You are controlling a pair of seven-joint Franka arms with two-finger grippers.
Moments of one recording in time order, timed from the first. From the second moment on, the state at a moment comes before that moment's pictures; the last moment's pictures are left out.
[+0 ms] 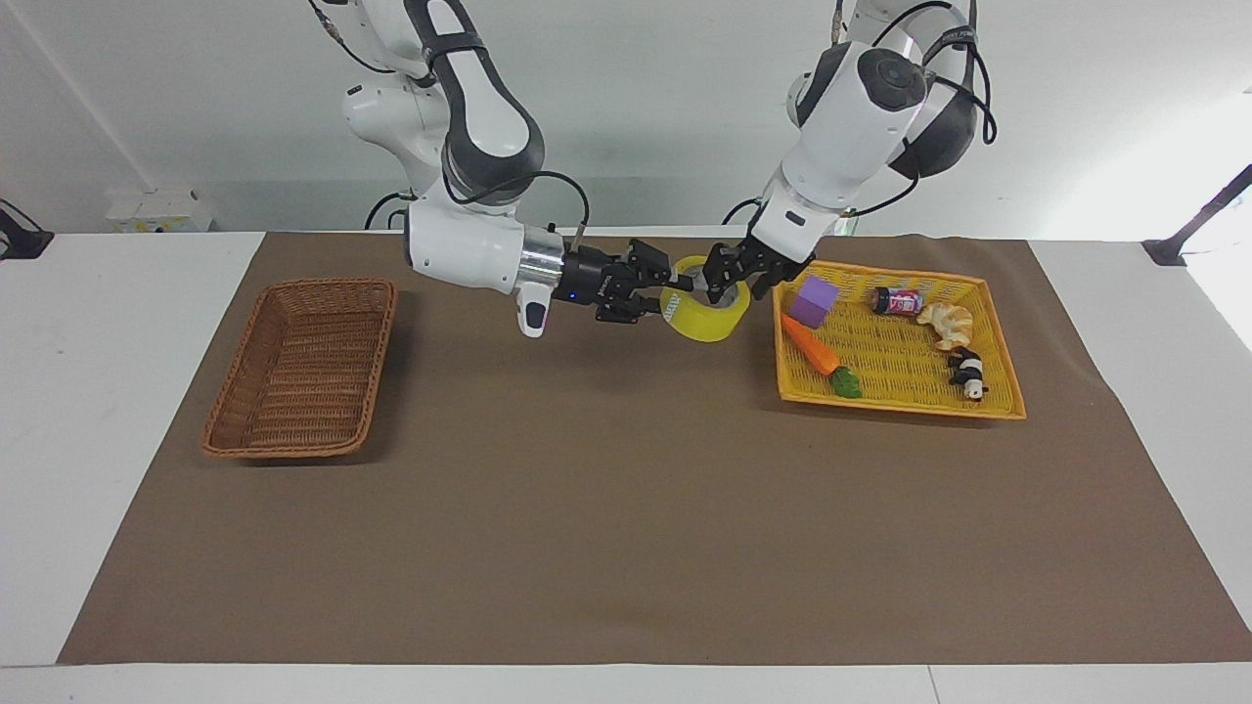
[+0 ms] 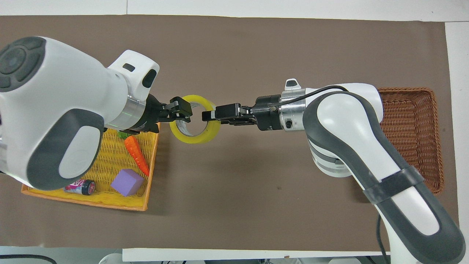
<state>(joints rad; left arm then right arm) -0.43 -0.01 -0.09 -1.77 -0.27 1.80 -0.64 0.40 0.12 0.02 -1.98 1.44 2.09 -0.40</state>
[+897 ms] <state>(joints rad) 0.09 -0.08 -0.07 -1.75 -0.13 1.59 -0.09 -0.29 0.11 0.00 -1.96 1.02 1.59 -0.46</state>
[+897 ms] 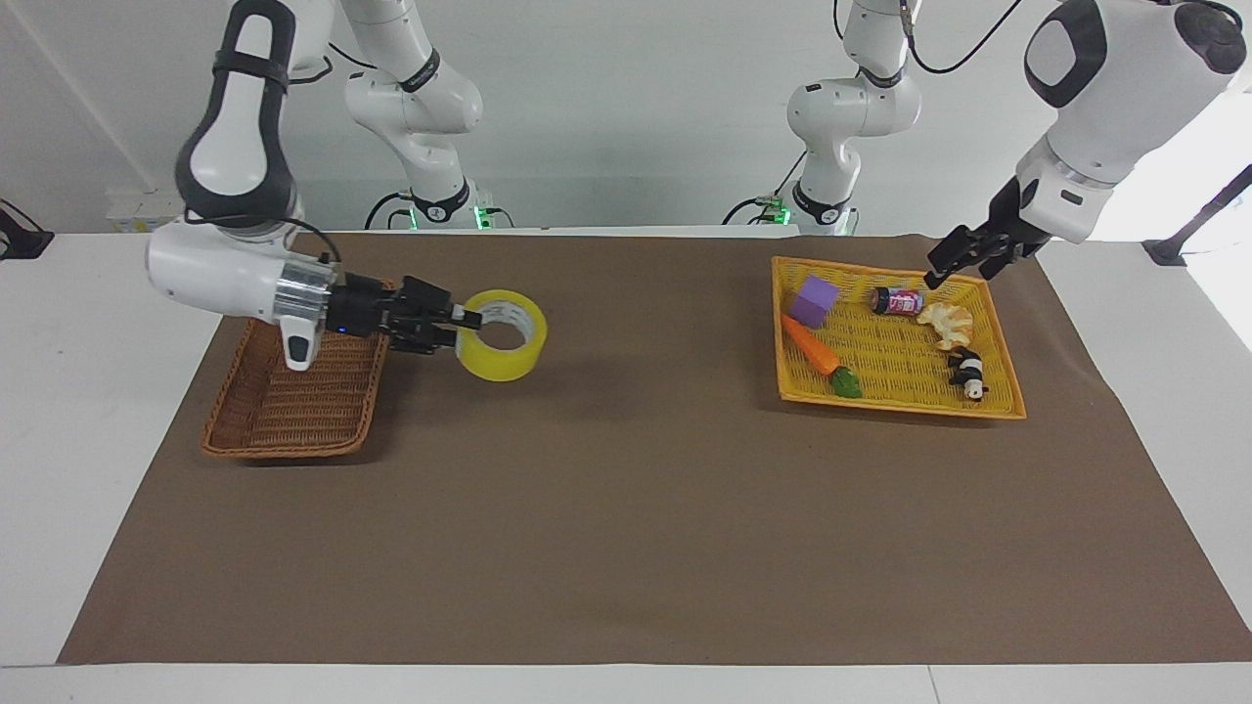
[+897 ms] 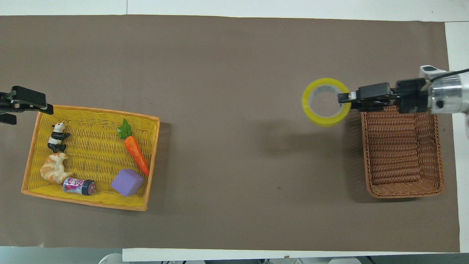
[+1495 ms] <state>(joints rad) 0.15 -0.08 -0.08 -1.75 -0.07 1.59 -0.04 -0.61 0.27 0.00 -1.90 0.73 1.49 -0.73</state>
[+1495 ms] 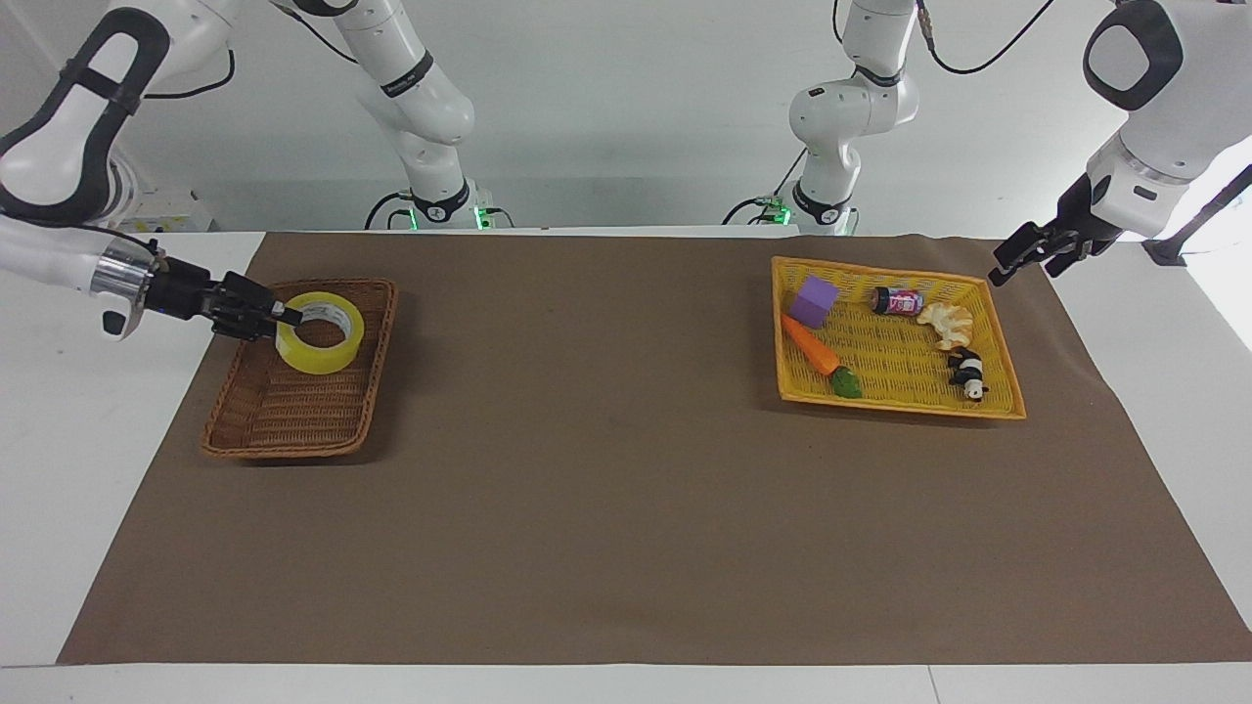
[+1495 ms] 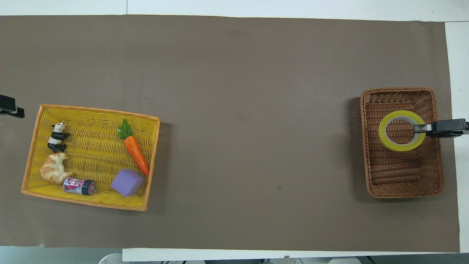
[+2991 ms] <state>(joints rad) 0.14 0.01 -0.19 -1.60 0.05 1.57 -0.02 -0.60 0.29 0.02 -1.95 0.54 1.57 -0.77</state>
